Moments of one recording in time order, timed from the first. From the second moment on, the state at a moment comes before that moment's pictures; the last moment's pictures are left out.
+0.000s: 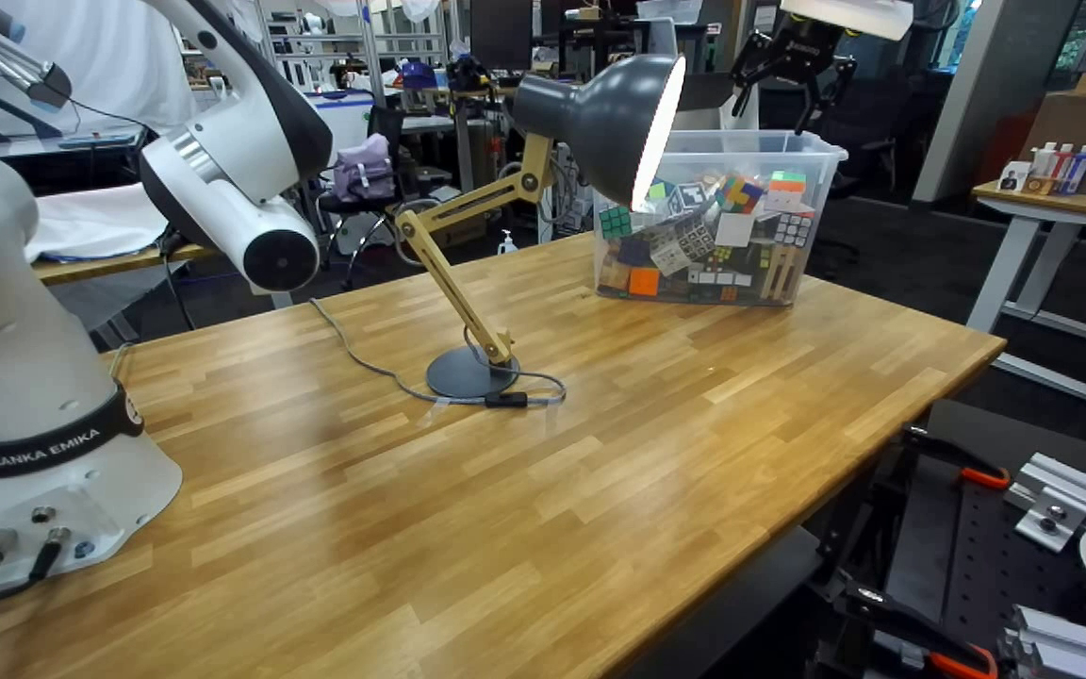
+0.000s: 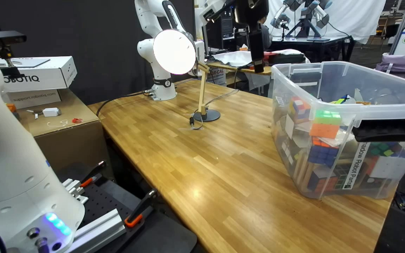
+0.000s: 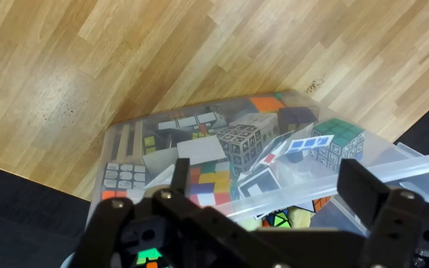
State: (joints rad) arm -0.30 -0.14 -0.27 -2.30 0.11 2.49 0.47
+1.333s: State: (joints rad) arm -0.31 -0.16 -0.23 -2.61 -0.01 2.63 0.53
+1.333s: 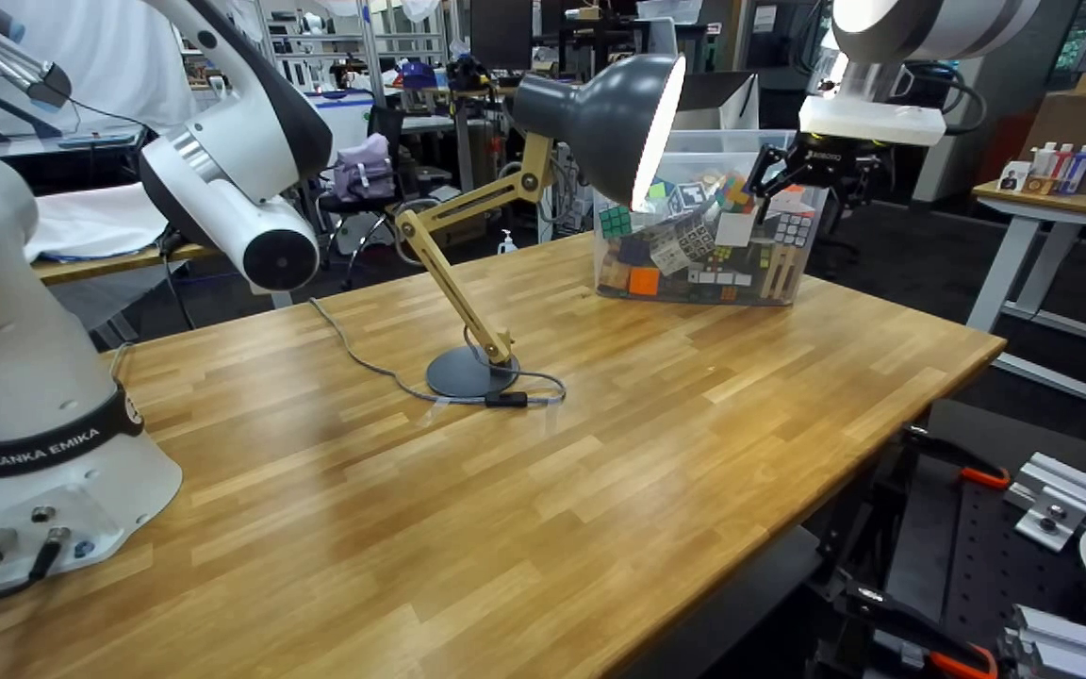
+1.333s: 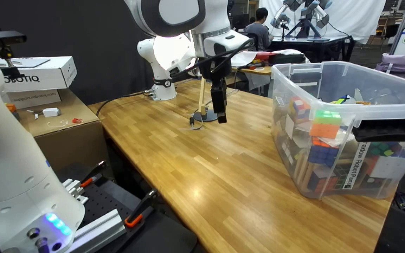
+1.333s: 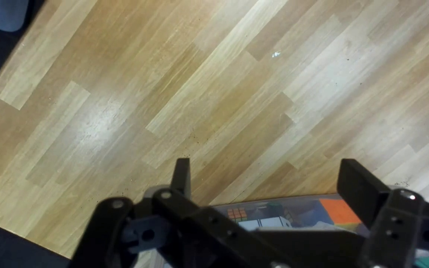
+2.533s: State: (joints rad) arm -0.30 -0.23 -0.09 -2.73 -0.36 2.65 0.72
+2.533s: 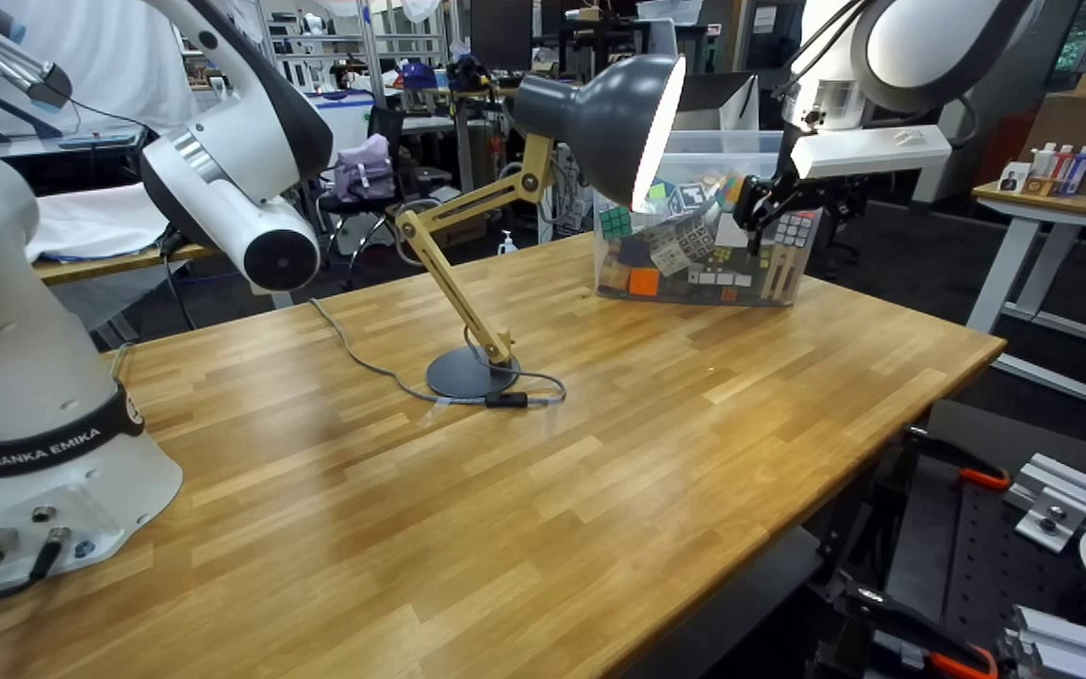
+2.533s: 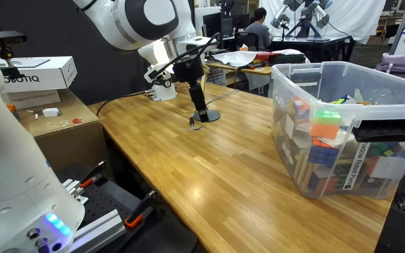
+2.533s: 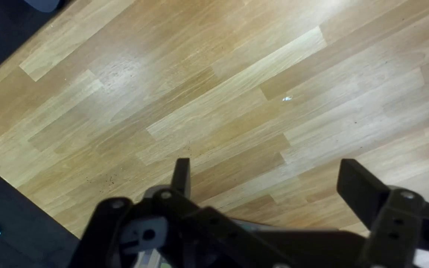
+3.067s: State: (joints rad) arm -0.19 -0.37 0.00 -2.77 -0.25 2.64 0.60
